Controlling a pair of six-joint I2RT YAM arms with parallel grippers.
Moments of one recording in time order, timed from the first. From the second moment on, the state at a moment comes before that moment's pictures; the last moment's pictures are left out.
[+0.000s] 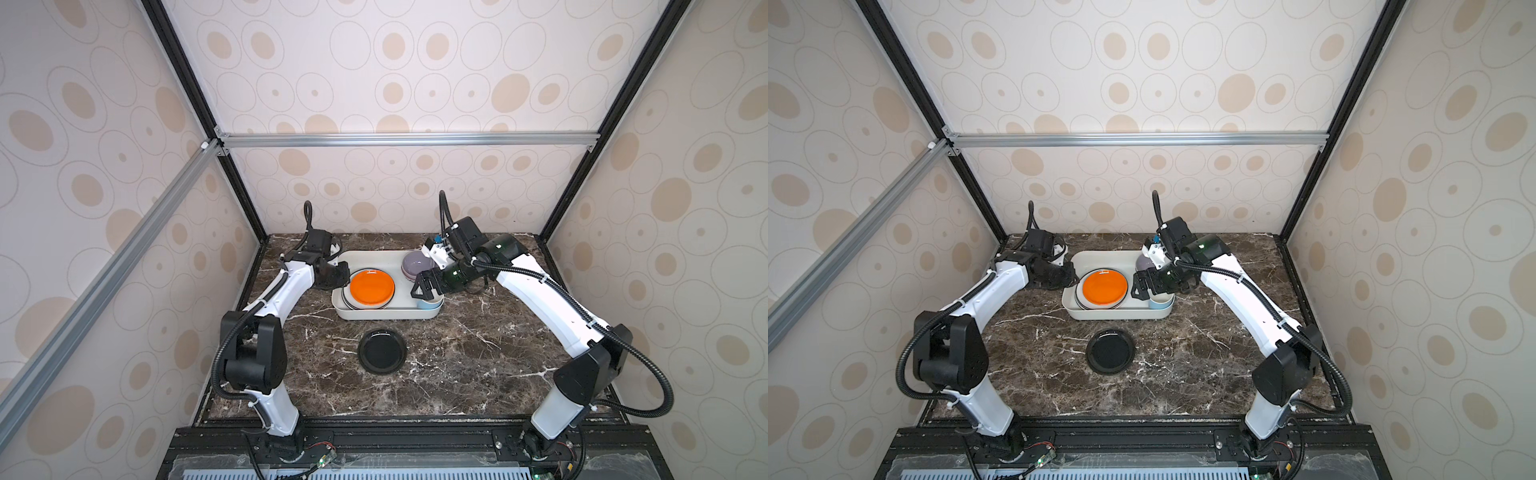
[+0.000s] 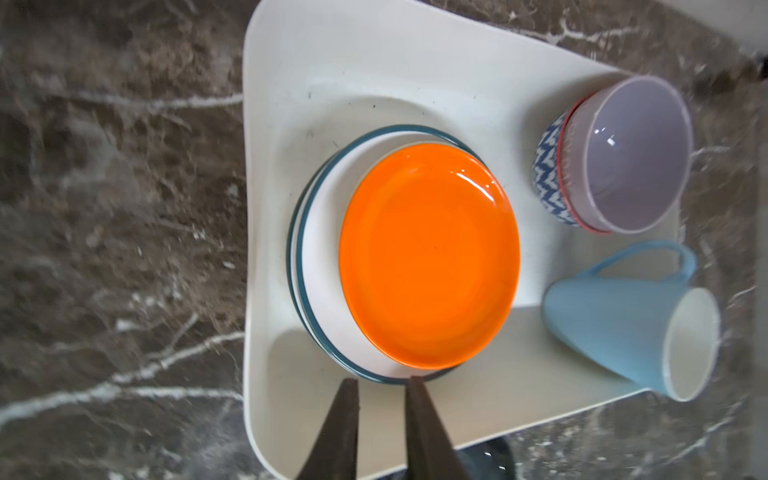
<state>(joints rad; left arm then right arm) -0.15 1.69 1.38 -0.73 0.24 -0.32 0.57 1.67 1.78 -1.16 -0.35 0.22</state>
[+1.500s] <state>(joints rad) -0.57 1.18 0.51 -0.41 0.14 -0.82 0.81 1.20 1.33 -1.10 -0.25 0.35</state>
